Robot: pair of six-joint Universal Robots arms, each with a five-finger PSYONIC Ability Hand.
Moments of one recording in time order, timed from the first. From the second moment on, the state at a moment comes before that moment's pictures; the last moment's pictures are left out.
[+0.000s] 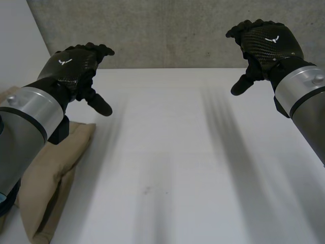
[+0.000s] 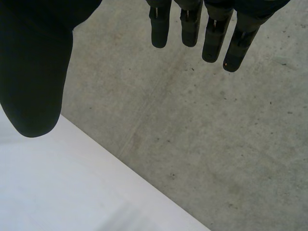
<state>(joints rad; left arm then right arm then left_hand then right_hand) 4.25 -1.62 -1.48 3.06 -1.59 3.15 1.96 -1.42 1.39 -0.05 1.47 2.94 0.20 0.20 0.21 0.20 0.04 0.19 0.21 0.21 0.23 0.06</state>
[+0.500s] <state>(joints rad) 4.58 -1.94 -1.78 3.23 -1.84 3.75 1.96 -1.39 1.39 -0.03 1.47 2.93 0.20 0.20 0.21 0.20 0.04 0.19 0.21 0.21 0.23 0.06</state>
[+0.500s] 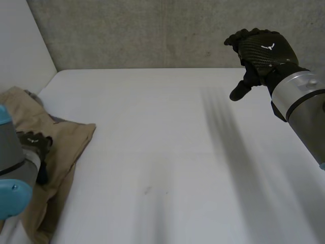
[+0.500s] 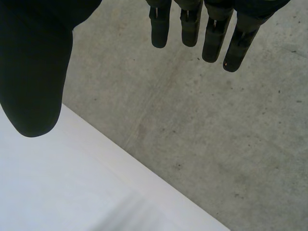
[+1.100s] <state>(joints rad) 4.11 -1.97 -1.50 3.25 -1.68 3.47 1.94 -1.39 1.34 -0.04 1.48 2.94 1.08 1.19 1.18 1.20 0.97 0.19 0.21 0.21 0.23 0.06</state>
